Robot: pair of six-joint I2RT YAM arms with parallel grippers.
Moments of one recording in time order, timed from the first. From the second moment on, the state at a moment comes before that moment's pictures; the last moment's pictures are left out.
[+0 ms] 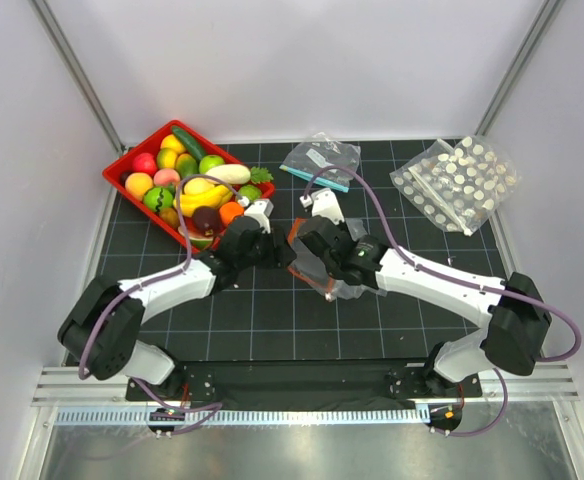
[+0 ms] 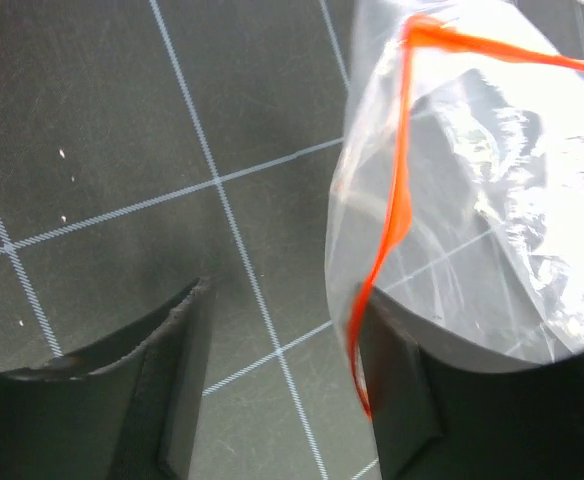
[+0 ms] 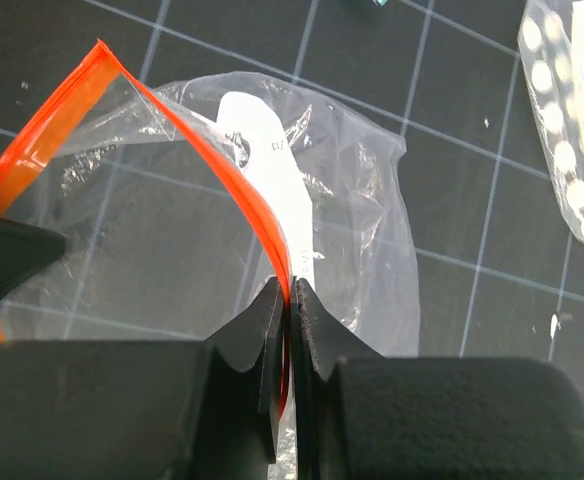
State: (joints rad) left arm -0.65 1.45 0.74 0.14 0.05 -0.55; right arm 0.95 1.44 1.13 -0.54 0.73 0.30
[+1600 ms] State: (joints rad) left arm -0.37 1.61 1.07 -0.34 -0.62 -0.57; right arm 0.93 1.32 0.65 0.14 0.74 0.22
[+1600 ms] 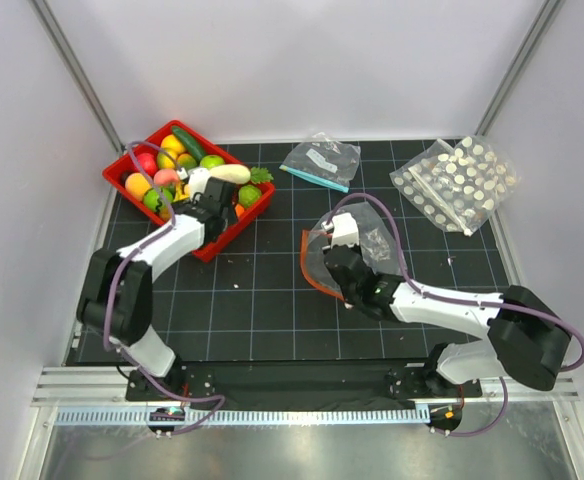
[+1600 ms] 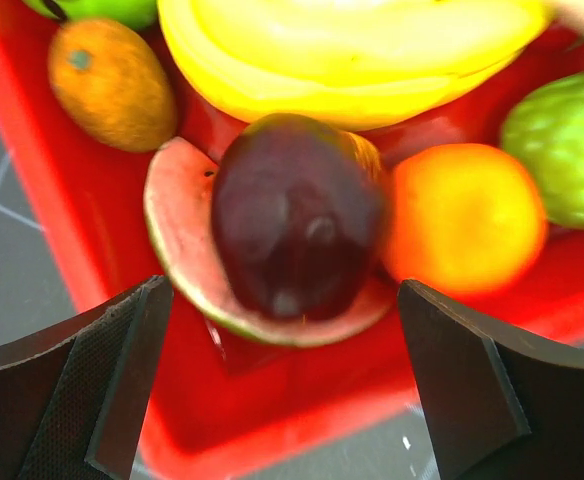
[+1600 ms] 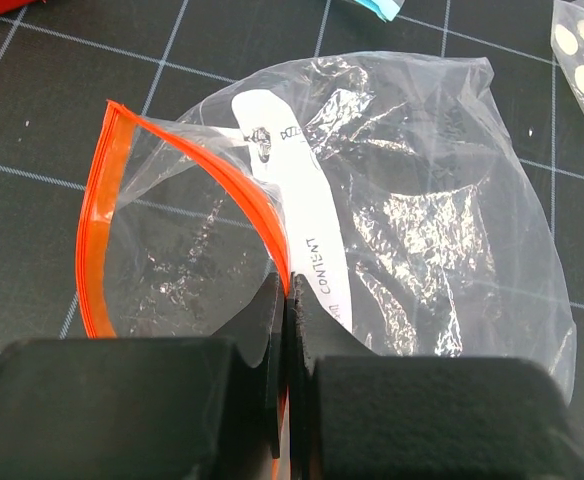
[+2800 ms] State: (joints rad) left arm -0.61 1.18 0.71 0.09 -0.10 -0.52; right arm 0.93 1.28 0.61 0.16 0.75 0.22
